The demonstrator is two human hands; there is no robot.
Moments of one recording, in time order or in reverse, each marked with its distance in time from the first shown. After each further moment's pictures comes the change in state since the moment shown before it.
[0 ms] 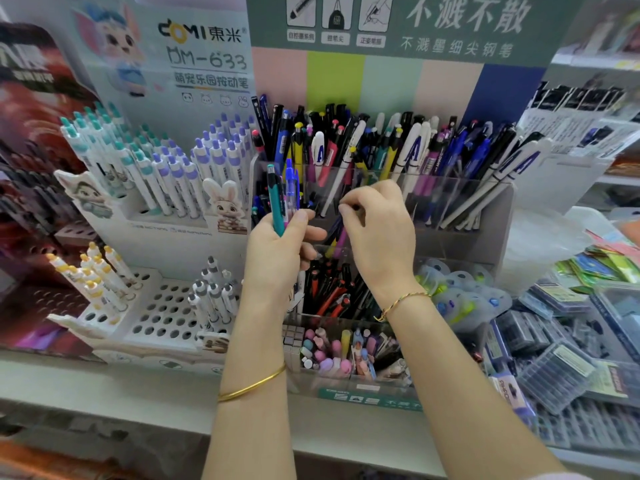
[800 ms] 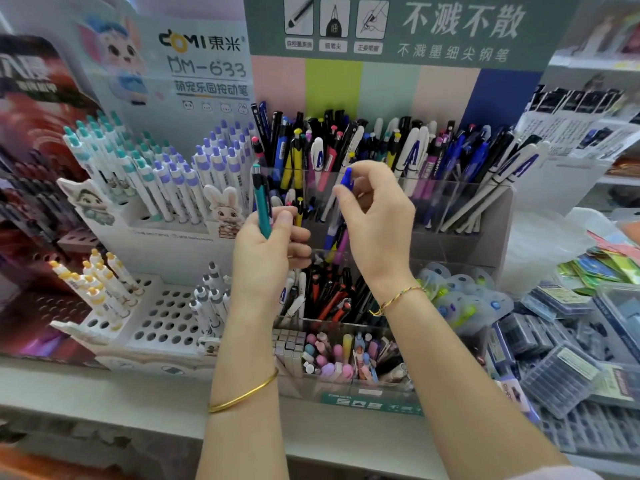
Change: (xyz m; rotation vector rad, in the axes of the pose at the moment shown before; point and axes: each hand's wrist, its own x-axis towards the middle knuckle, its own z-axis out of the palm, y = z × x) left_hand 0.001 0.004 -0.009 0.003 0.039 0.078; right_hand 0.010 -0.016 -0.006 0.362 0.133 -0.004
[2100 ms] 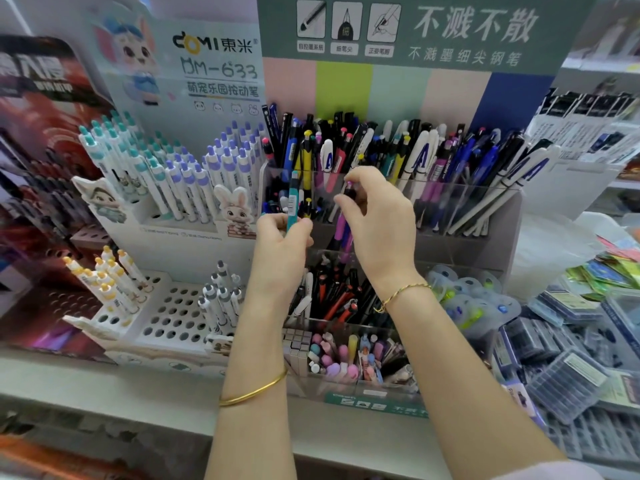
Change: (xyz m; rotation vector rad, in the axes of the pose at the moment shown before) left_hand 0.003 -0.002 0.004 0.054 -0.029 -0.069; right_hand 0.004 0.005 0.005 -0.261 -0.111 -0.079
